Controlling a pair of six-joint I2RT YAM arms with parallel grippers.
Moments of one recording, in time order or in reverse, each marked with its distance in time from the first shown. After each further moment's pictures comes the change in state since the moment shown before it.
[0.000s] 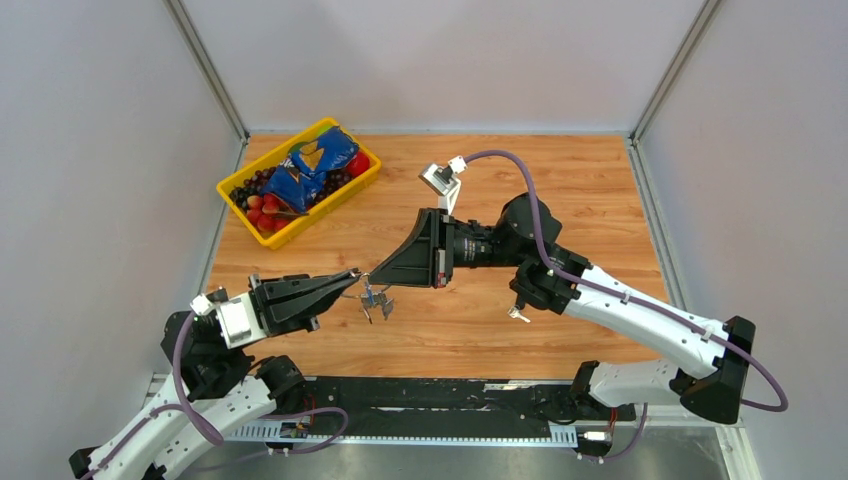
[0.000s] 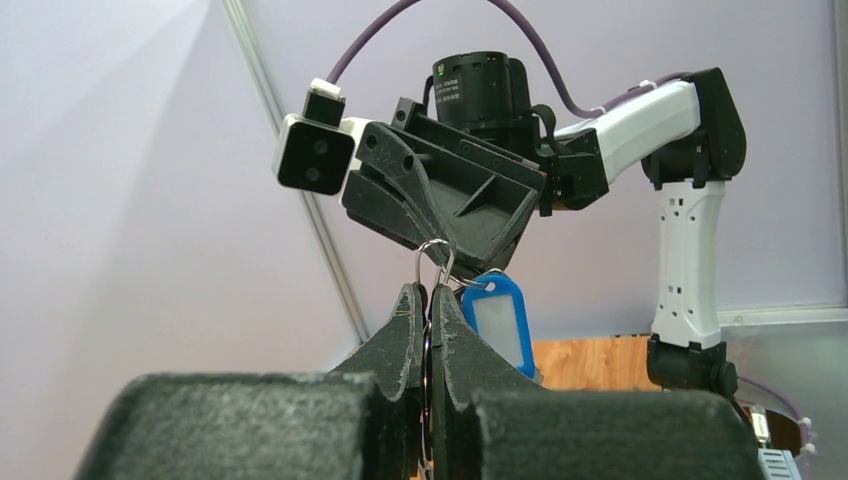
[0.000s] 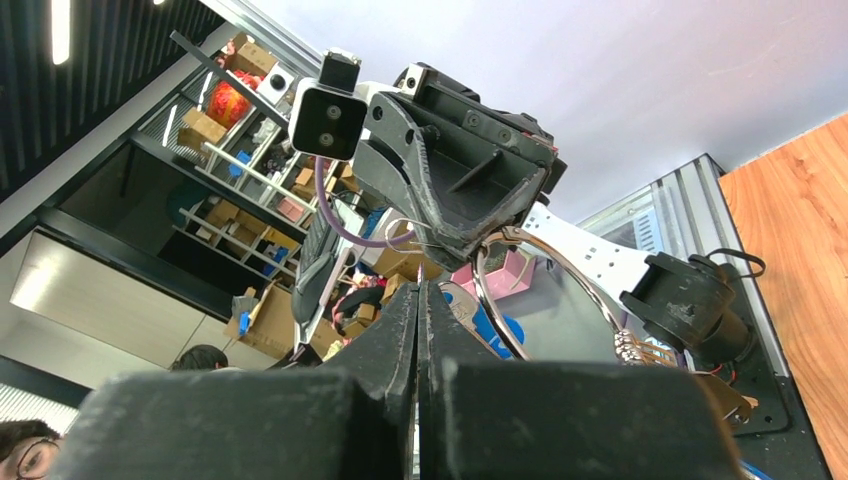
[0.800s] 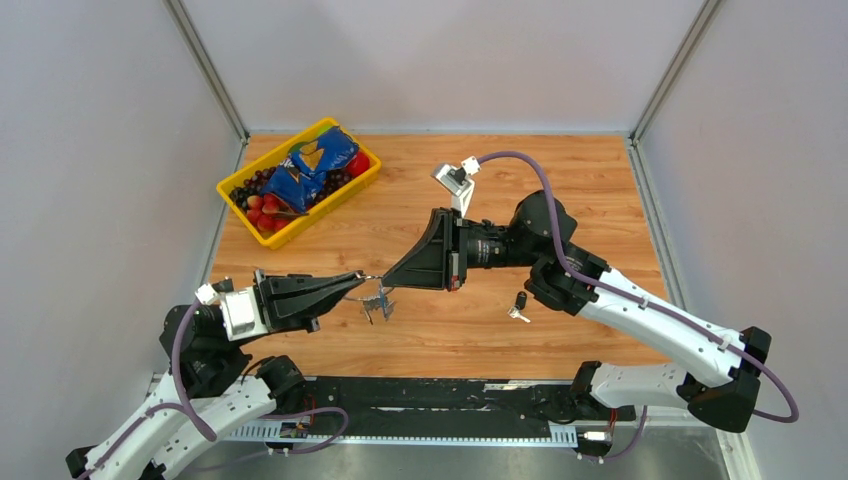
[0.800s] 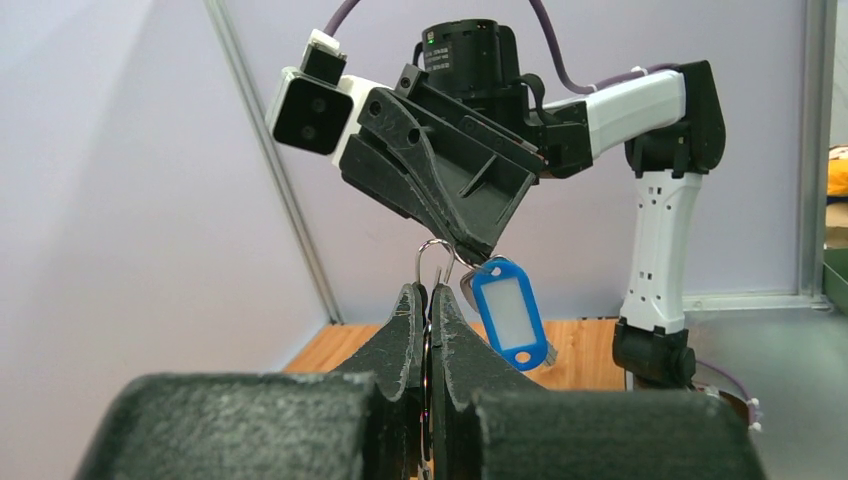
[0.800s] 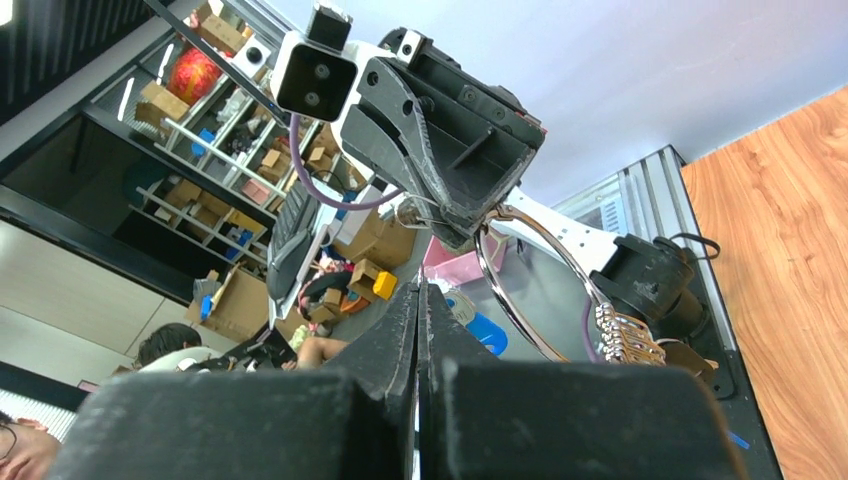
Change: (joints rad) left arm 0.000 0.027 0.045 -0.081 0.024 -0.047; right arm -0.024 -0.056 0.014 -0.127 -0.041 -0.105
